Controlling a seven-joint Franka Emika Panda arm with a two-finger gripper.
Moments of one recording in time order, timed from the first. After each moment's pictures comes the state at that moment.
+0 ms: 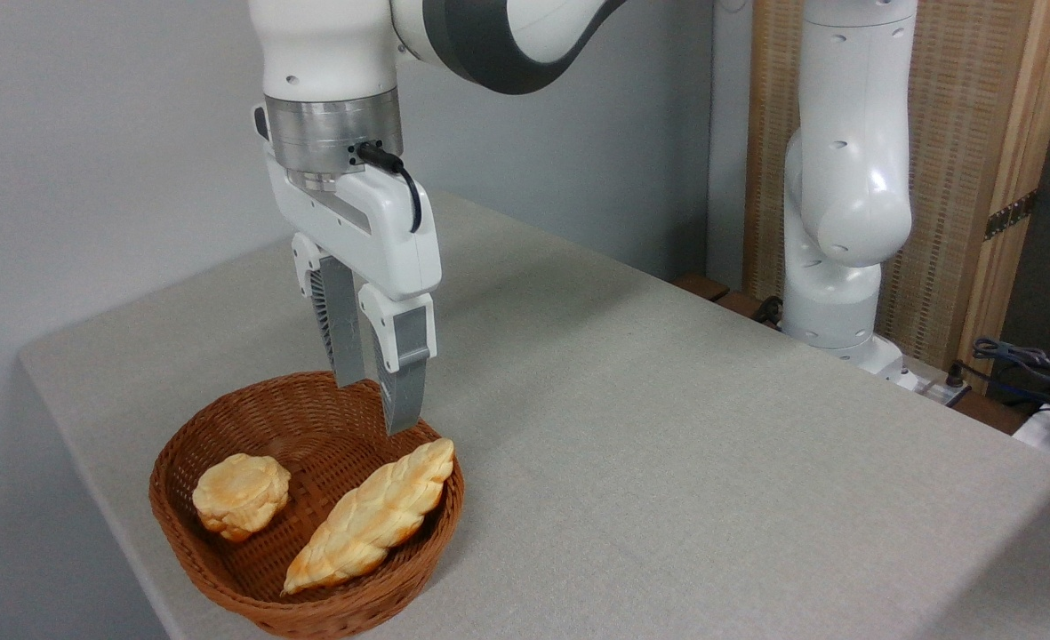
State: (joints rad) arm -0.77 0.02 0.72 -1.76 -0.01 1.91 0.77
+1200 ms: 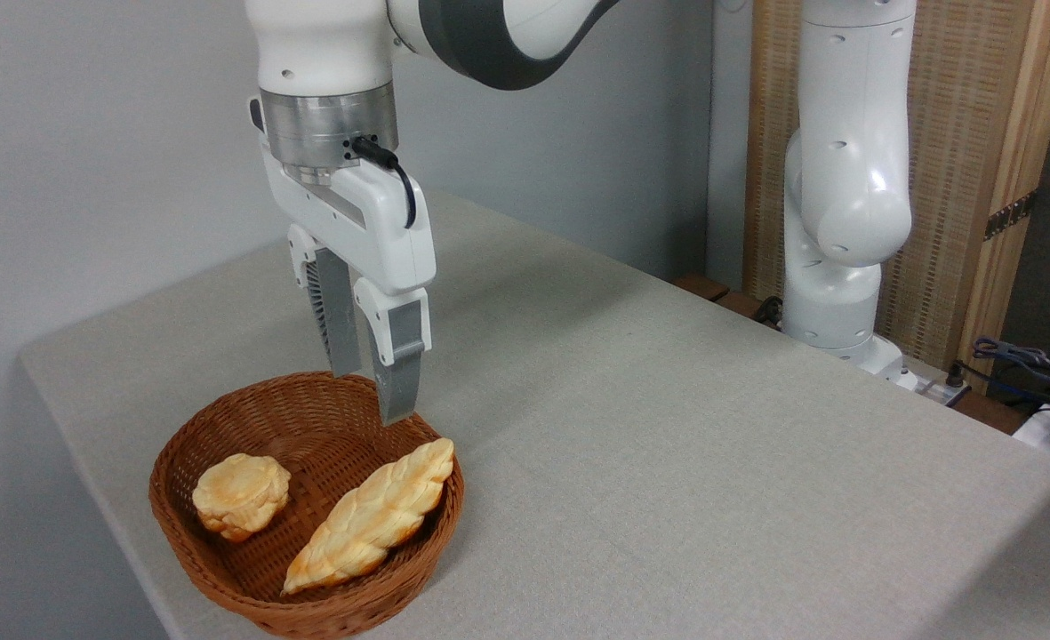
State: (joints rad) arm -0.78 0.03 0.72 -1.75 -0.04 1.88 0.78
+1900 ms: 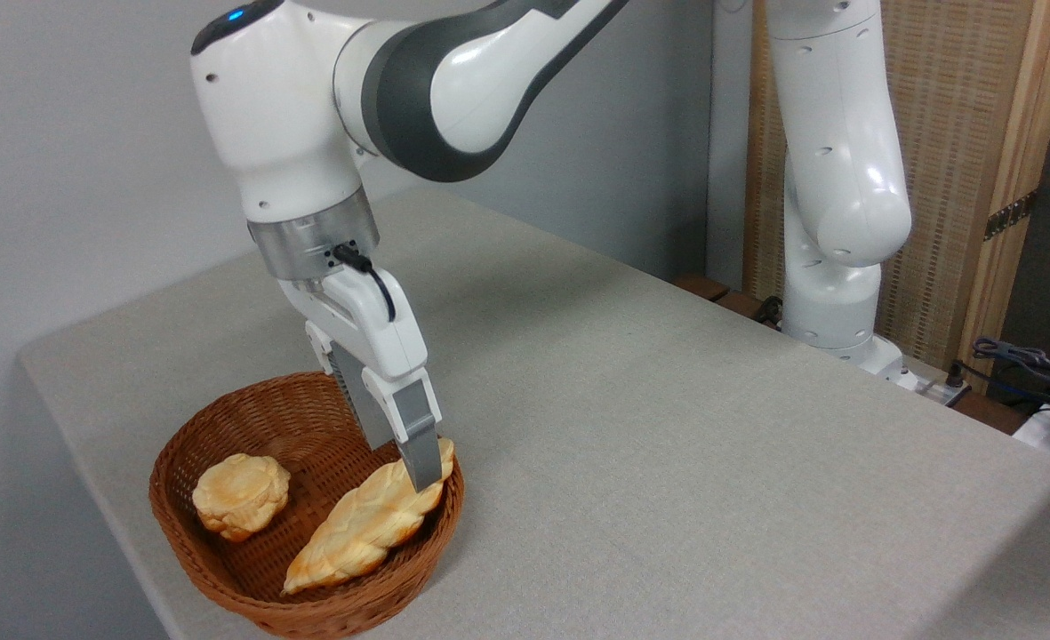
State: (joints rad) arm -0.78 0.20 0.72 -1.75 -0.04 1.86 0.78
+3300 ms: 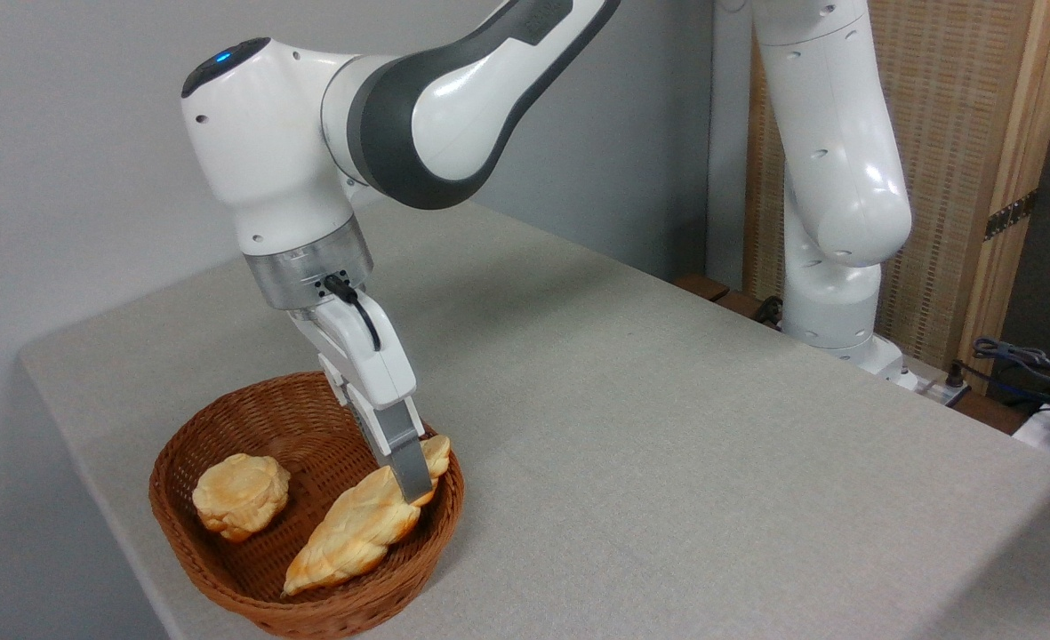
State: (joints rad) arm -0.77 0.26 0.72 -1.74 -0.04 1.87 0.84
